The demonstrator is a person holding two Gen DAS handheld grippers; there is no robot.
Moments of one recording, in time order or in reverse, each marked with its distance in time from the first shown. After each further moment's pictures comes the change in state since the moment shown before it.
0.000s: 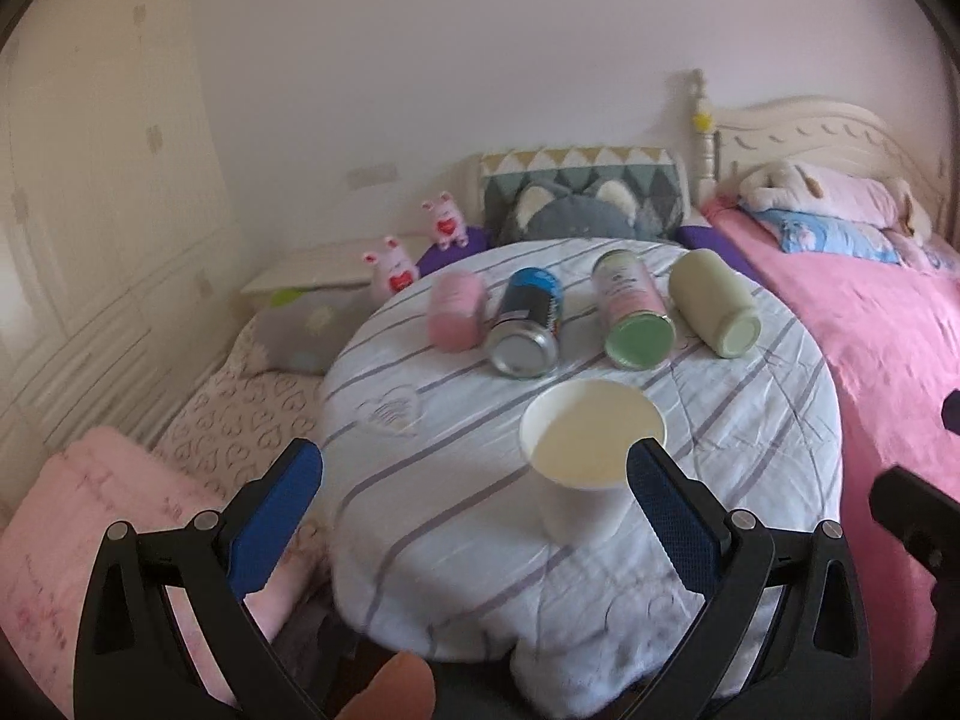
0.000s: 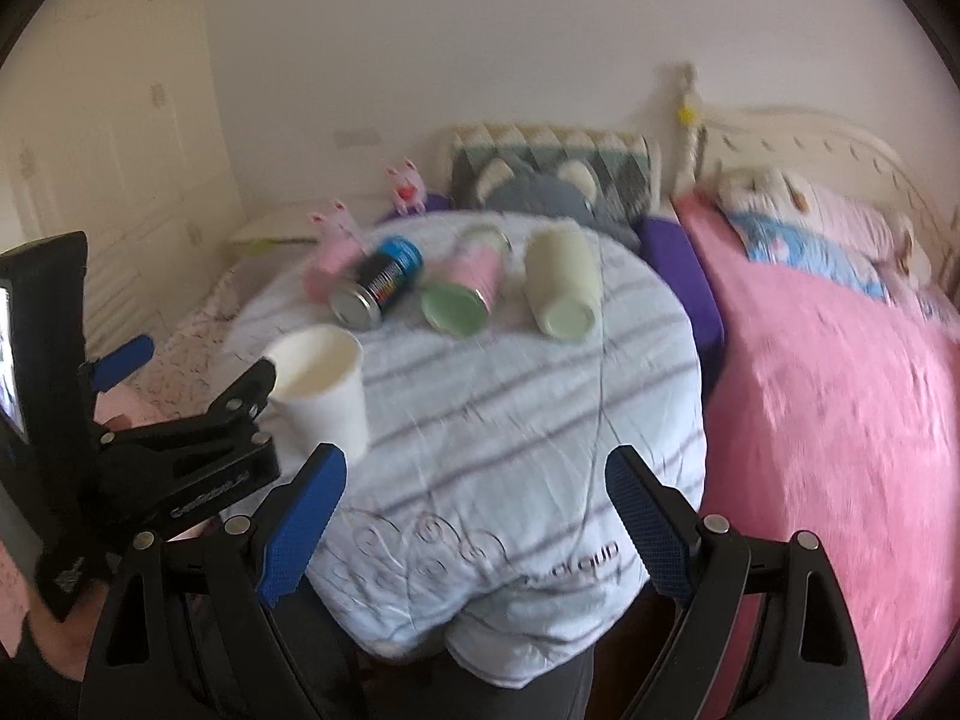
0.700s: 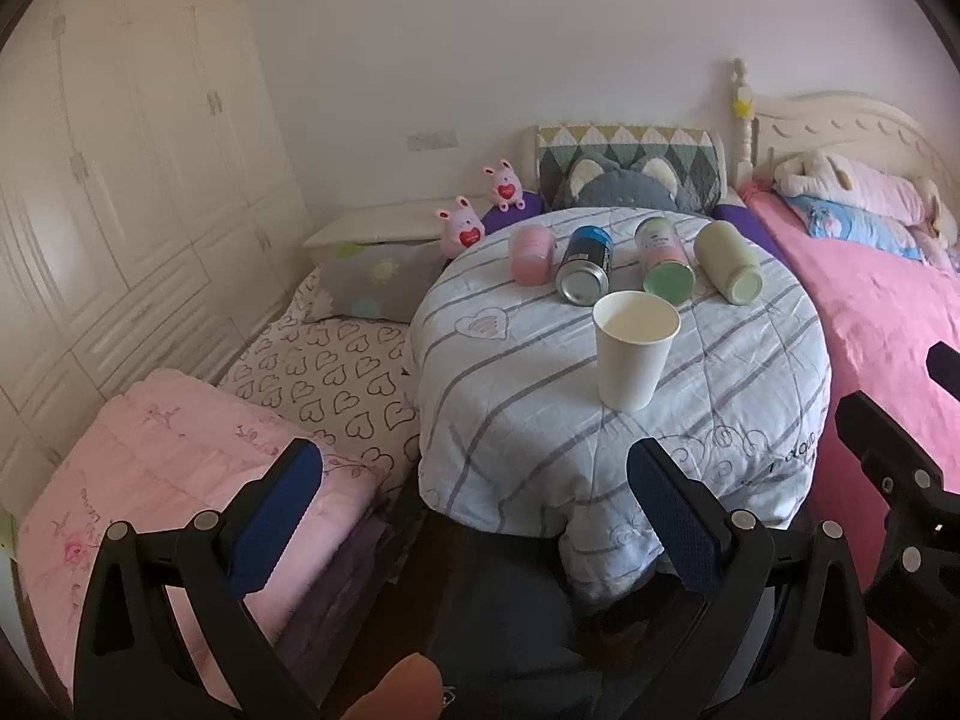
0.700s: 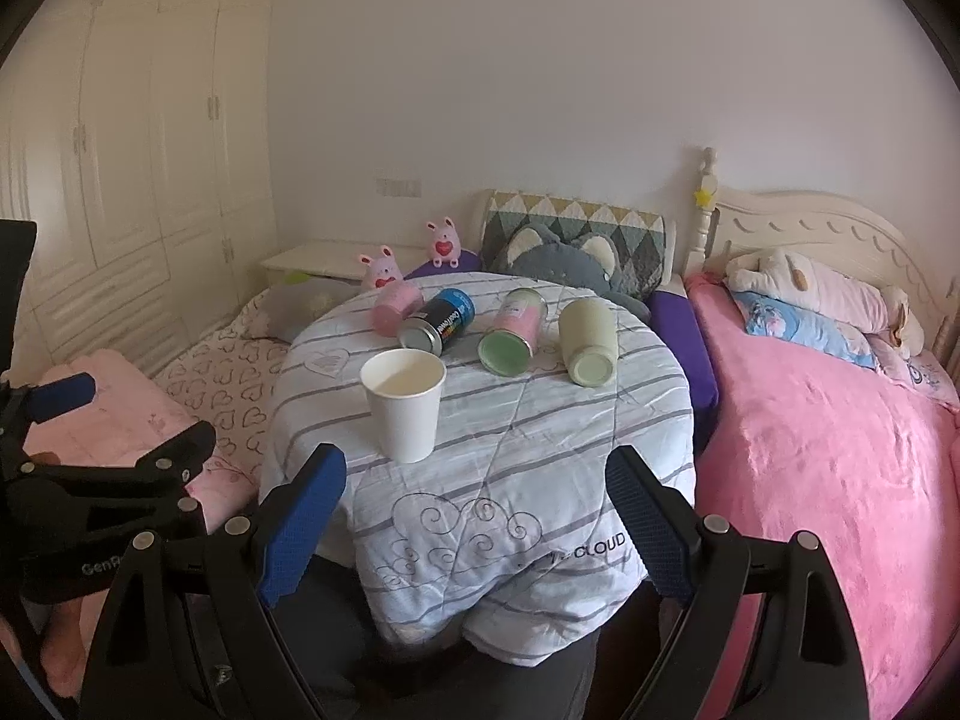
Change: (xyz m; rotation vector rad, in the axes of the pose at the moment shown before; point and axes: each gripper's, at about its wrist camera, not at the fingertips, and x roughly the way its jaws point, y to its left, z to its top) left arm -0.111 0.035 -0.043 -0.043 0.076 0.103; right arm -0.075 0.040 -0.033 -0.082 -0.134 0.010
